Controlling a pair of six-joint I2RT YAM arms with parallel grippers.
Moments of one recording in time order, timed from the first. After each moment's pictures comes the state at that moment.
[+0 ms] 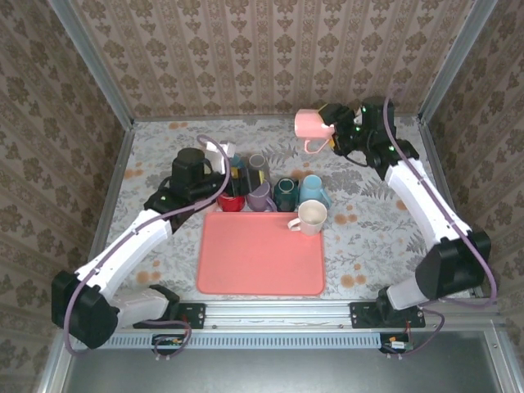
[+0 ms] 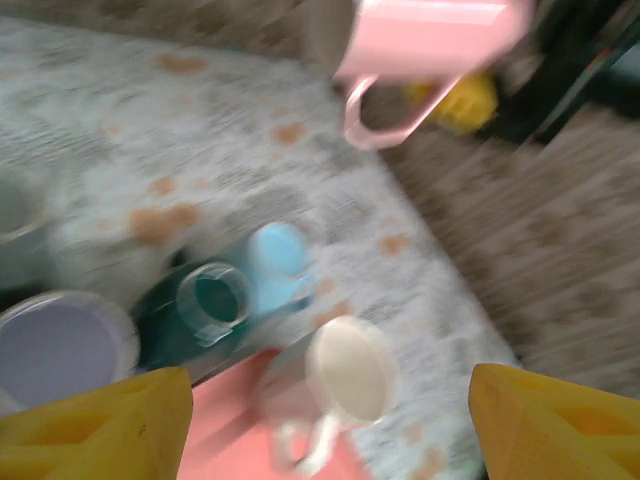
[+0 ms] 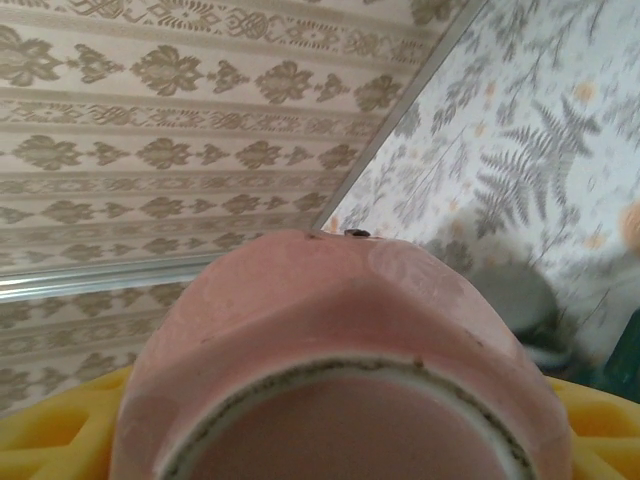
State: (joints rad) left arm -0.56 1.19 0.94 -0.03 0.55 -0.58; right arm 0.21 1.43 1.36 -0.33 -0.33 1.28
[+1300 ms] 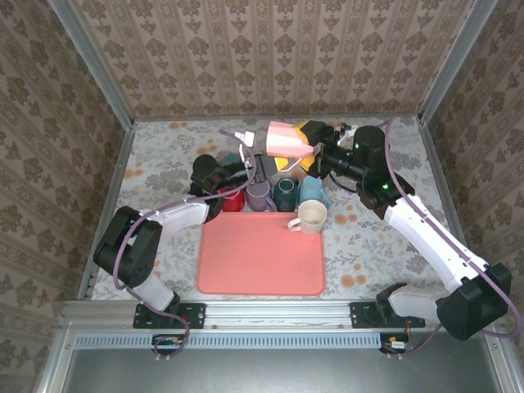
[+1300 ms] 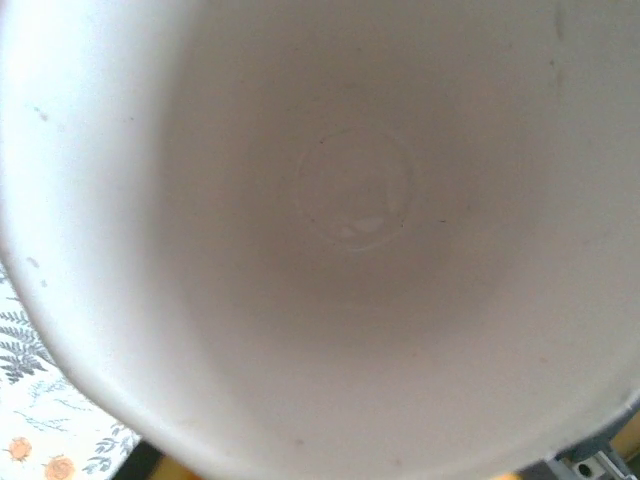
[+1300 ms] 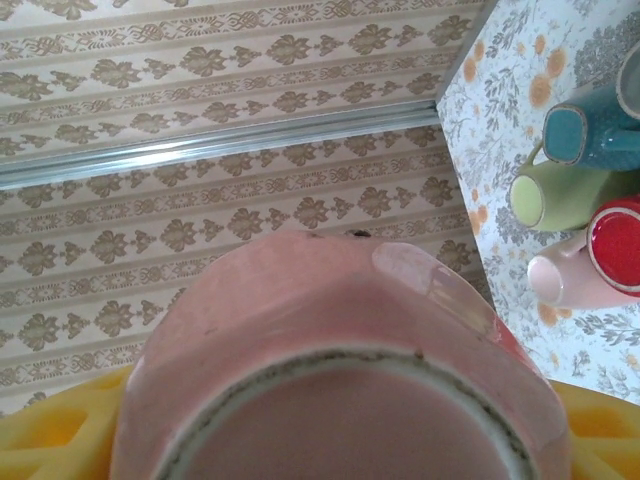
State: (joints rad) left arm -0.60 1.61 0.88 1.12 0.89 -1.12; right arm 0.41 1.23 1.11 -0.02 -0.41 1.59
